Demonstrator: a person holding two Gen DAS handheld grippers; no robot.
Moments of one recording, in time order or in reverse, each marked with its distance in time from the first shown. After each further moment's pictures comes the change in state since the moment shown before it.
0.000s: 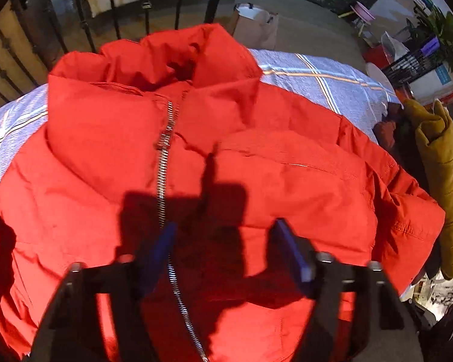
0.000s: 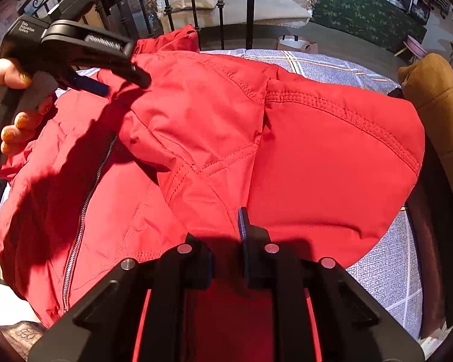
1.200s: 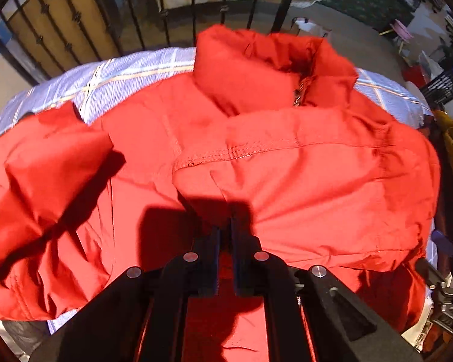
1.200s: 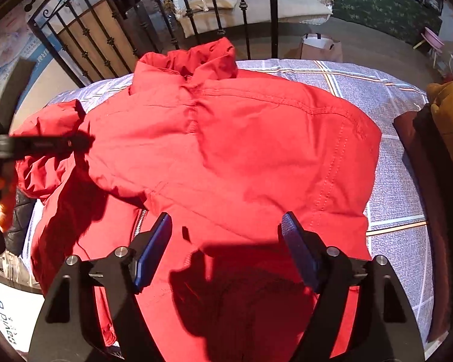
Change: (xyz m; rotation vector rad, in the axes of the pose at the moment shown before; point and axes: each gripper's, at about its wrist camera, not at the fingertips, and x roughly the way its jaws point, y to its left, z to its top) left arm -0.069 0.097 -0.072 -0.135 -0.048 0.200; right arm -0.013 0.033 0.037 0.021 0.032 0.117
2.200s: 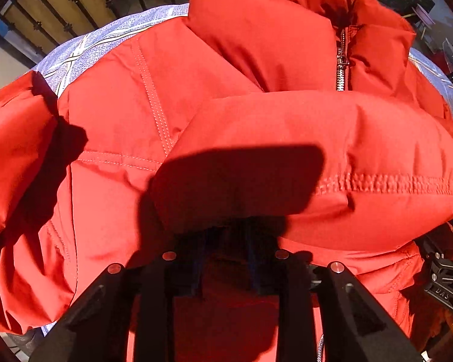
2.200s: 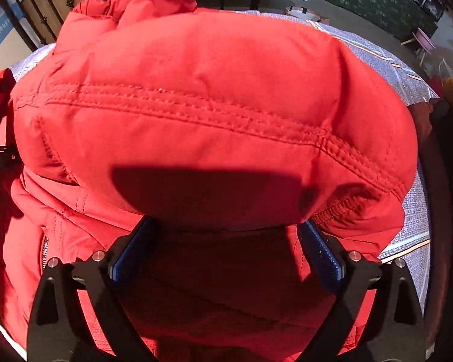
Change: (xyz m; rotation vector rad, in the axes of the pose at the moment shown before) left arm 0.078 -0.009 -0.003 -0.003 0.102 0.106; right arm 0.117 -0.028 0.016 -0.032 0.143 -0.186
